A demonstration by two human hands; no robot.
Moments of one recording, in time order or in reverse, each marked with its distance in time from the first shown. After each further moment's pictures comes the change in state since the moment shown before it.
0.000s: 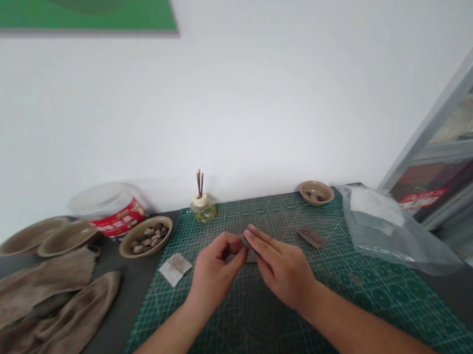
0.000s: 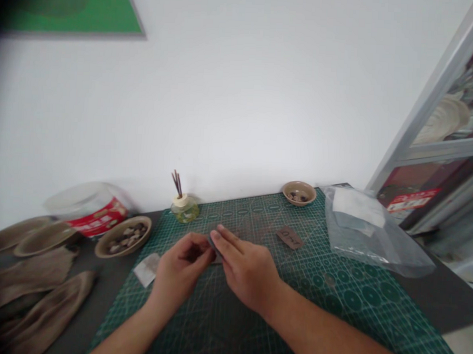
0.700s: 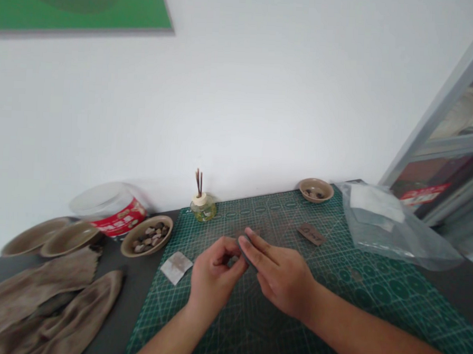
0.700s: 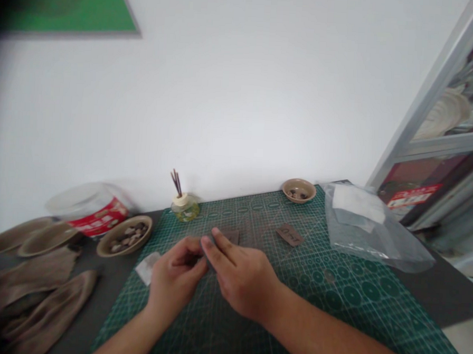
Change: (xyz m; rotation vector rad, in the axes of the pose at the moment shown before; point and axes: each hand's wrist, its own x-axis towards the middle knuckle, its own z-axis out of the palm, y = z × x) left_hand -0.012 0.006 0.000 0.134 0.049 0.102; right_hand -0.005 -0.005 -0.005 -0.019 -0.009 -0.095
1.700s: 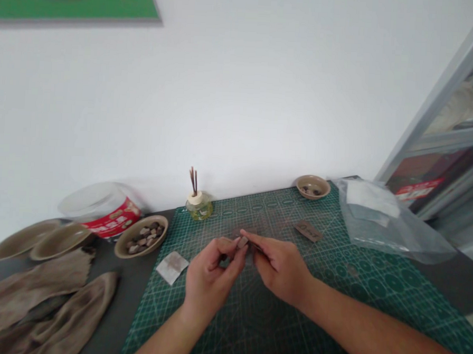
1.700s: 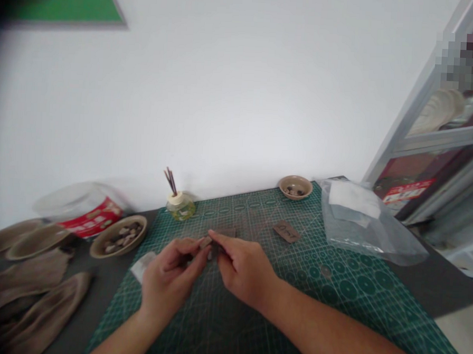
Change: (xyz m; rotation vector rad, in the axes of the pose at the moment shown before) left_hand -0.002 -0.004 0.001 -0.011 0.024 0.101; right_hand 0.006 -0.001 -0.001 0.384 0.046 0.285
